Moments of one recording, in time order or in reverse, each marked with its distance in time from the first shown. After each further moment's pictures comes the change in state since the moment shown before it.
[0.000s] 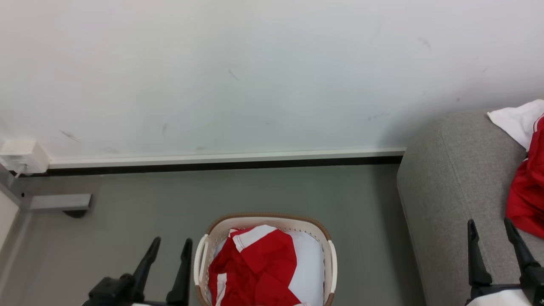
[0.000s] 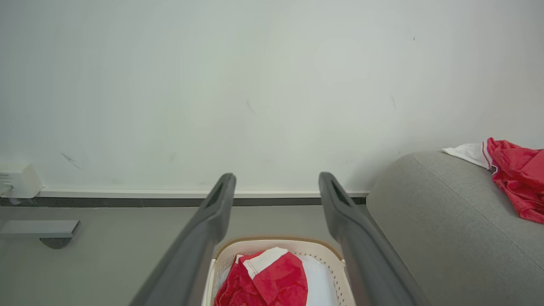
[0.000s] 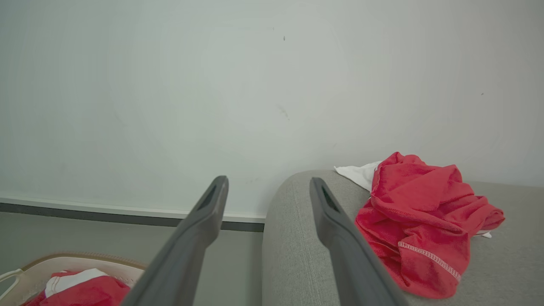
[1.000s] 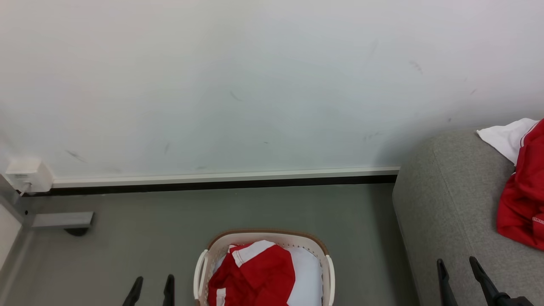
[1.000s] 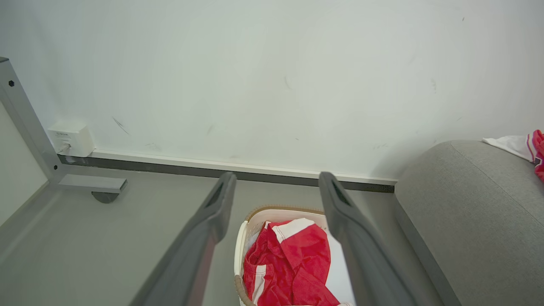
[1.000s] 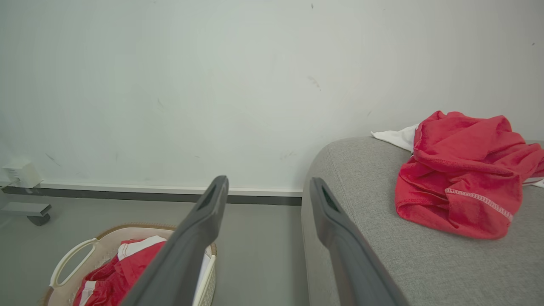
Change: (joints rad) left arm 0.104 -0.098 0.184 0.097 0.110 -0.076 0.000; right arm 0.114 0.000 0.131 0.040 0.121 0.000 0.000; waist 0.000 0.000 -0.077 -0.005
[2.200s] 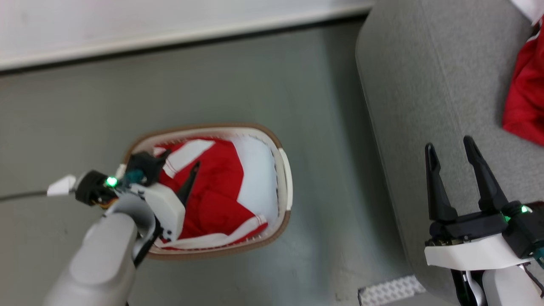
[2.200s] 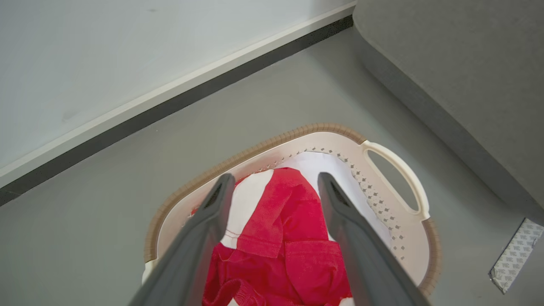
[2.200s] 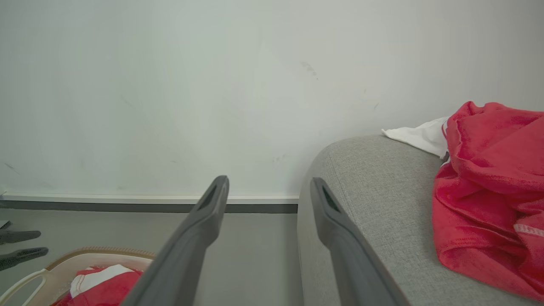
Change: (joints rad) left arm -0.740 0.230 -0.442 0.454 -0.002 -0.002 0.146; right arm -0.280 -0.002 0.106 -0.238 0.062 0.000 -0.002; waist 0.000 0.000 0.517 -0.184
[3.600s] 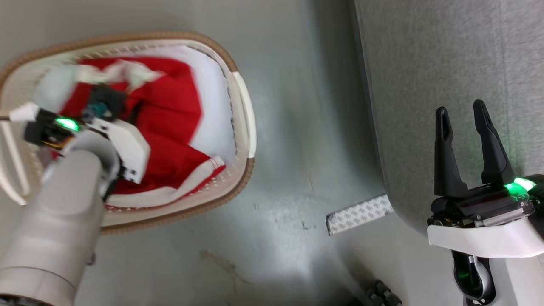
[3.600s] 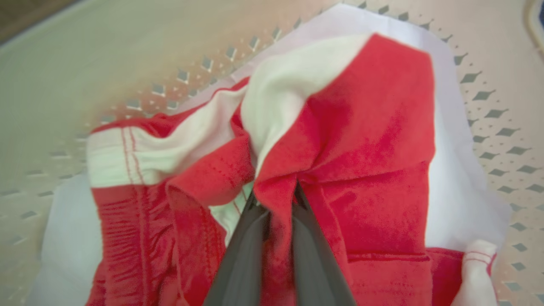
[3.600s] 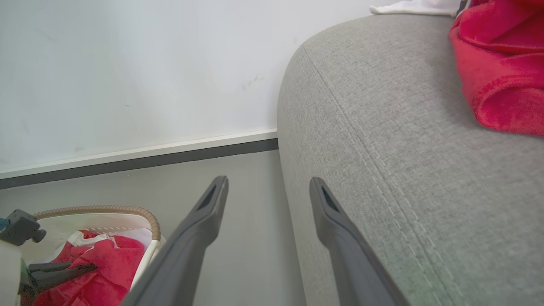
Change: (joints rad) left arm -0.376 0.041 -0.095 0.389 0.046 0.016 -0.056; right arm -0.070 0.000 0.048 -0.118 0.189 0.000 0.000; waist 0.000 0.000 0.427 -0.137
